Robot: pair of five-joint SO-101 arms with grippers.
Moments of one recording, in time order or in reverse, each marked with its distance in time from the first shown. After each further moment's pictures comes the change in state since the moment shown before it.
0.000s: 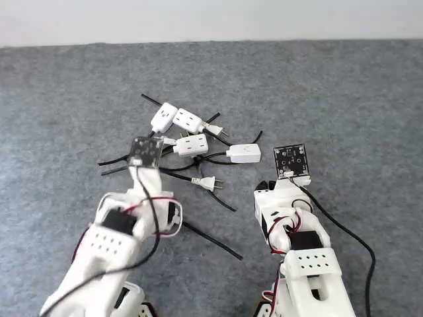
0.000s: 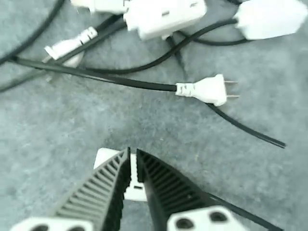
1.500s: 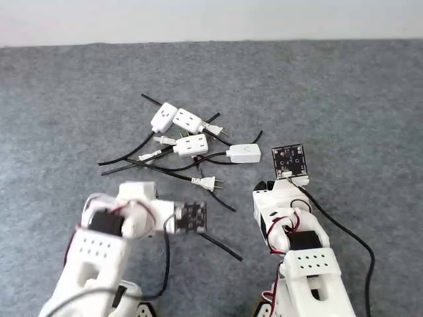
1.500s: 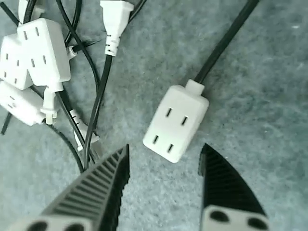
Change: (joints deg) left arm -4.7 6.5 -9.0 10.2 -86.2; right arm -0.6 0.0 0.0 0.0 0.0
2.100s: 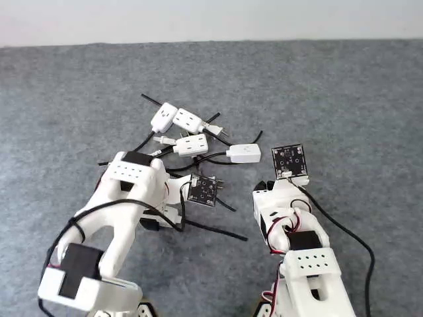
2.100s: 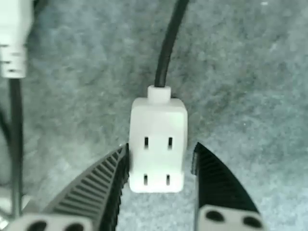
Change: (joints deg) left arm 0.2 43.7 -24.3 7.8 -6.0; right arm 0.0 0.0 0.0 0.0 0.0
